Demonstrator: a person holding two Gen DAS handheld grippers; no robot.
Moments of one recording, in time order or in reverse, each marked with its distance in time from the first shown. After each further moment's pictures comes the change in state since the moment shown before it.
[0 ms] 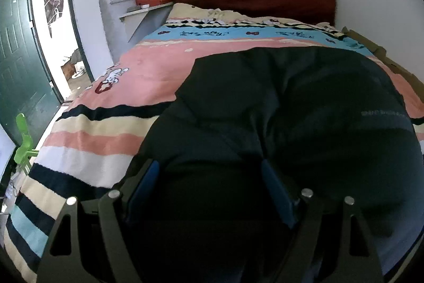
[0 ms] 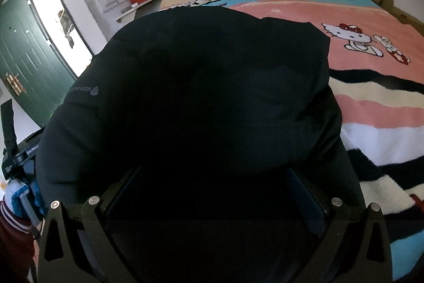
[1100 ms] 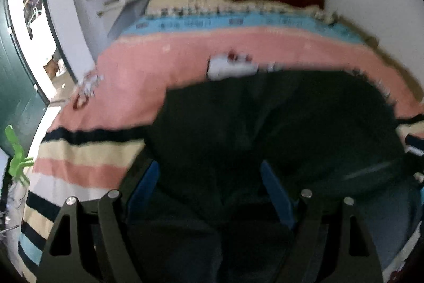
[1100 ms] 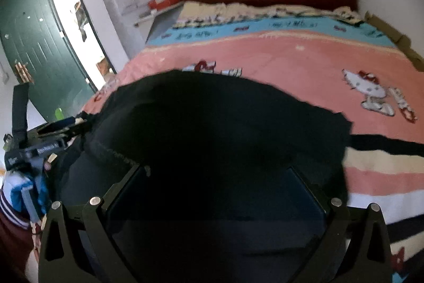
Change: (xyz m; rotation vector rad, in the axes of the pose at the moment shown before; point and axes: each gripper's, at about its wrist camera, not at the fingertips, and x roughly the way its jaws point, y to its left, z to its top) left arm 0.037 -0.023 0.062 0.057 0.159 -0.058; right arm -0.008 0.059 0.076 -0.110 -0.026 0.006
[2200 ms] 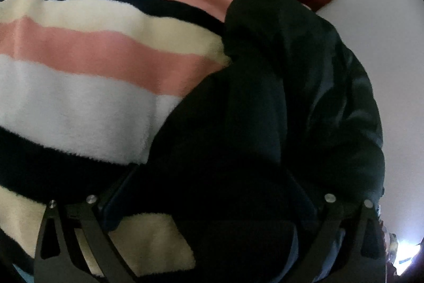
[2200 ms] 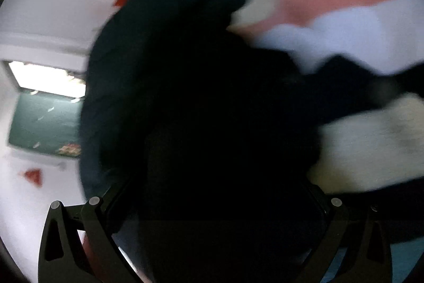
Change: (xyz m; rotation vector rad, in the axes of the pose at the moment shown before) left arm 0.057 0.151 -0.083 -0.344 0.289 -0.536; right arm 0.041 -0.149 -0.103 0.582 0.268 0.435
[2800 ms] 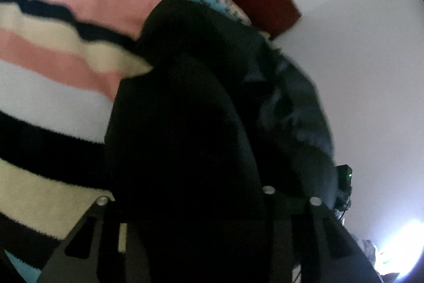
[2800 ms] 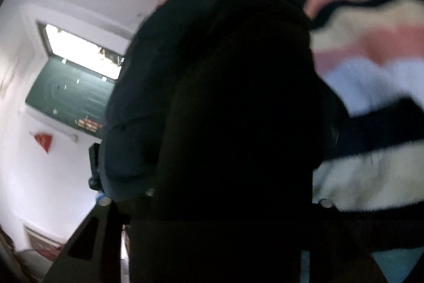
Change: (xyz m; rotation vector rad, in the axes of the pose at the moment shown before) left arm -0.041 -0.066 -0.030 -0.003 -0.186 -0.241; right arm 0.003 0.060 -0.008 -0.224 -0.064 0.075
